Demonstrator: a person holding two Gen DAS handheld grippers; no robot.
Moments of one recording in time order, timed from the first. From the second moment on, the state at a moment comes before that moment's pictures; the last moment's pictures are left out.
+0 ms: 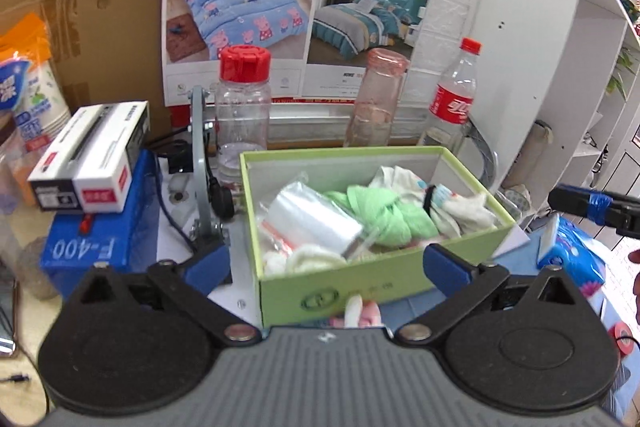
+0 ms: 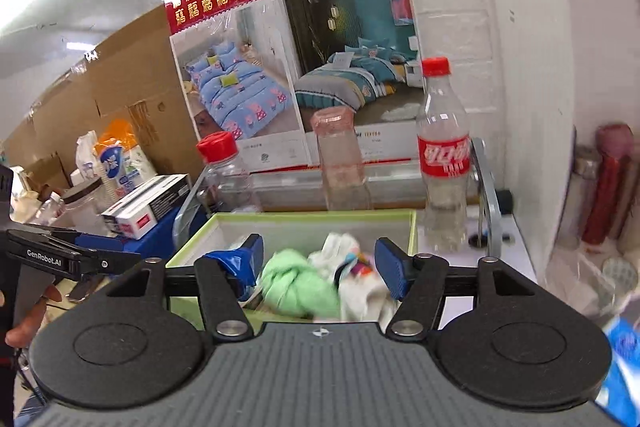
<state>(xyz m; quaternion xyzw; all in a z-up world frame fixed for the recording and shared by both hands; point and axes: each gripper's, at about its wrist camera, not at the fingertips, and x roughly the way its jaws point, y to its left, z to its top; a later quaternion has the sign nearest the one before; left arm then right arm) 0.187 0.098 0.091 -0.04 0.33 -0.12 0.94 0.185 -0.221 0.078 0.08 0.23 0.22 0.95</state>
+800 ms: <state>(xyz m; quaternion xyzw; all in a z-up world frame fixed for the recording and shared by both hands) 0.163 0.077 0.045 0.02 0.42 -0.07 0.91 0.015 -0.252 -0.008 0.15 0.20 0.09 0.96</state>
